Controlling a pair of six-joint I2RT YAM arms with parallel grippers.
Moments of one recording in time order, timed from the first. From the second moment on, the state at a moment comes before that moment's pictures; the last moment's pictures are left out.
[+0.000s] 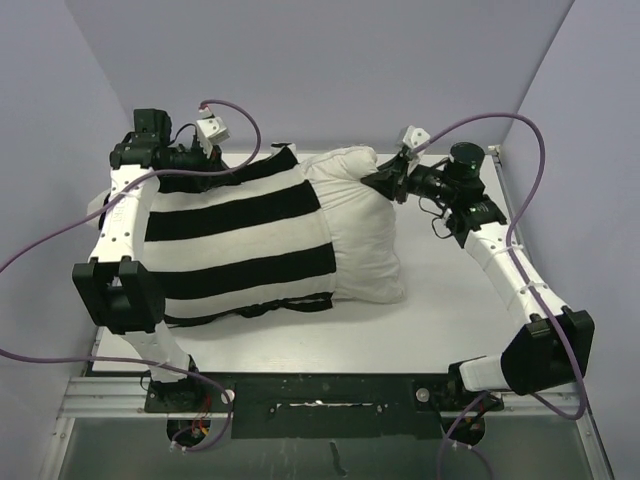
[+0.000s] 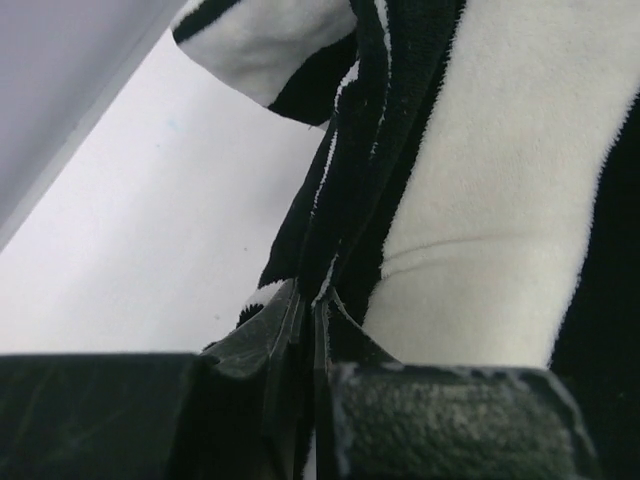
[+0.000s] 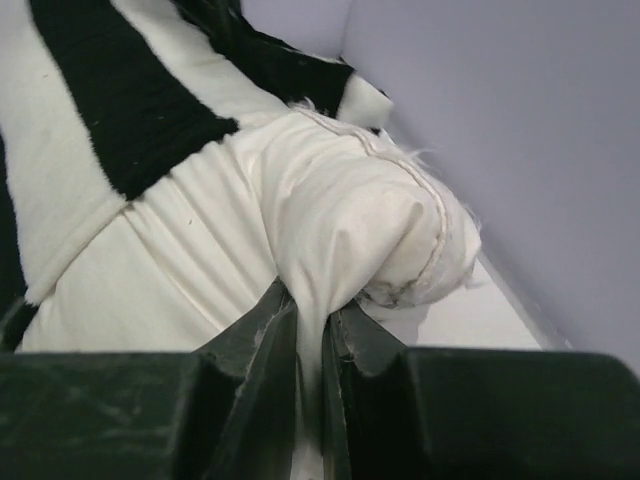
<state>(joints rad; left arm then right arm) 0.04 1.77 1.82 -0.95 0.90 0.74 0.26 1.37 1.28 -0.05 -0.89 -0.35</state>
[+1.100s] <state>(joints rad) 0.15 1.66 1.81 -0.80 0.70 0.80 -0.06 1.47 1.22 0.04 -0.45 0.17</state>
